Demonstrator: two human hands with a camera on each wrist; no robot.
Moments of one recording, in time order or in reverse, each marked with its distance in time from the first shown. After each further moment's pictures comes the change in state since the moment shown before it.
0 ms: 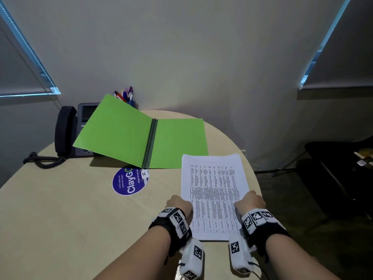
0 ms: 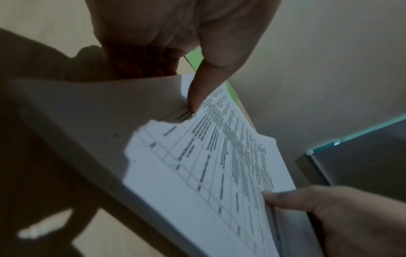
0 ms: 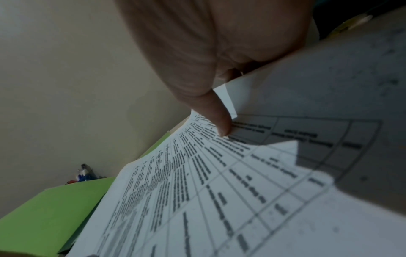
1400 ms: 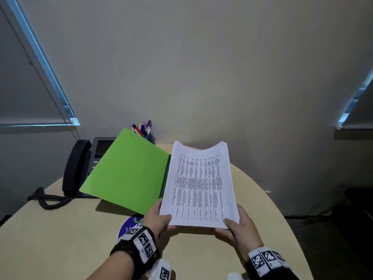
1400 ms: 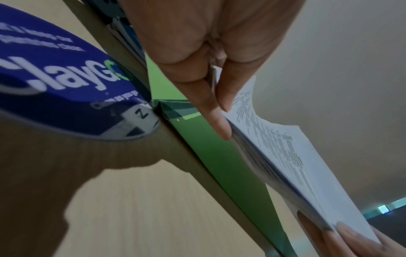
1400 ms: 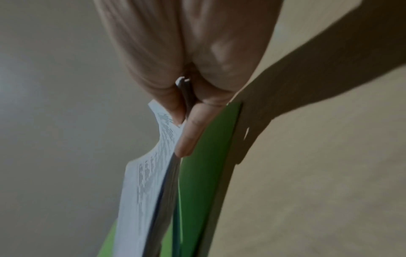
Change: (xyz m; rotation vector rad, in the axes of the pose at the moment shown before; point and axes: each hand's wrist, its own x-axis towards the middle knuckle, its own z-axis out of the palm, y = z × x) left_hand 0.099 0.013 -0.129 -0.728 -0.037 0.303; right_hand 0.021 -0.125 0.021 1.175 -0.523 -0.370
